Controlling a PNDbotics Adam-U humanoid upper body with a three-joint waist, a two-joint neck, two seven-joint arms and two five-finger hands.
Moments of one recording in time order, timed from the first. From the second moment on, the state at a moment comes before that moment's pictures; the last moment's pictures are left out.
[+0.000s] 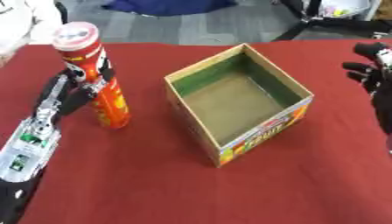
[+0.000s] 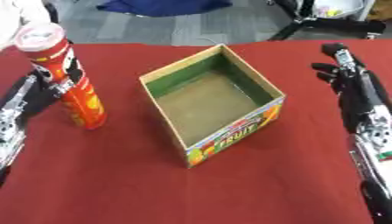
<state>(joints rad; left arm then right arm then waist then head) -0.65 0.40 -0.13 -1.34 -0.11 0.24 0.04 -0.41 -0.44 -0.01 -1.69 -0.21 0.10 -0.15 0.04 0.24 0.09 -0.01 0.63</state>
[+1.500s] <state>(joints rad) -0.70 0.38 -0.13 -1.28 -0.13 0.22 0.08 -0.41 -0.44 -0.01 -1.69 -0.21 0.10 -0.14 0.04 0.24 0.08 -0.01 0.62</state>
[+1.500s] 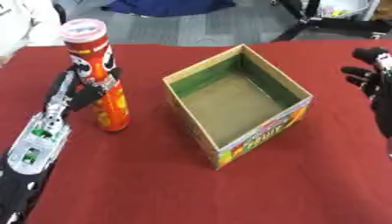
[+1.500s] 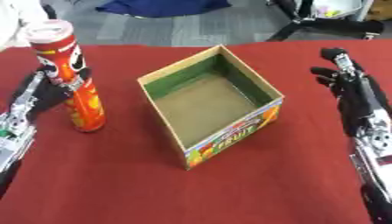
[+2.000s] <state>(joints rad) -0.69 0.38 -0.13 -1.29 -0.09 0.22 0.14 -0.41 -0.44 -0.01 -1.69 -0.21 0.10 -0.14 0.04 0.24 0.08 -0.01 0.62</state>
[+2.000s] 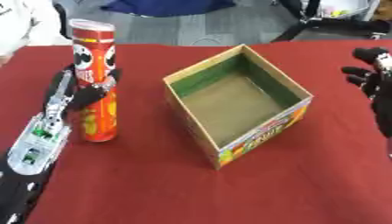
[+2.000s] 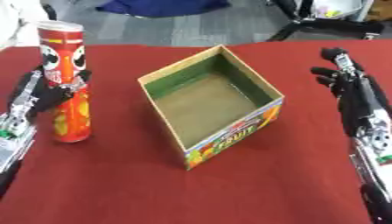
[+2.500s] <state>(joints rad) -0.69 0.38 -0.13 -1.31 -0.04 0.21 0.15 -0.41 -0.44 -0.01 -1.69 -0.21 0.10 -0.14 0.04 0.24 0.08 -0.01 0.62</state>
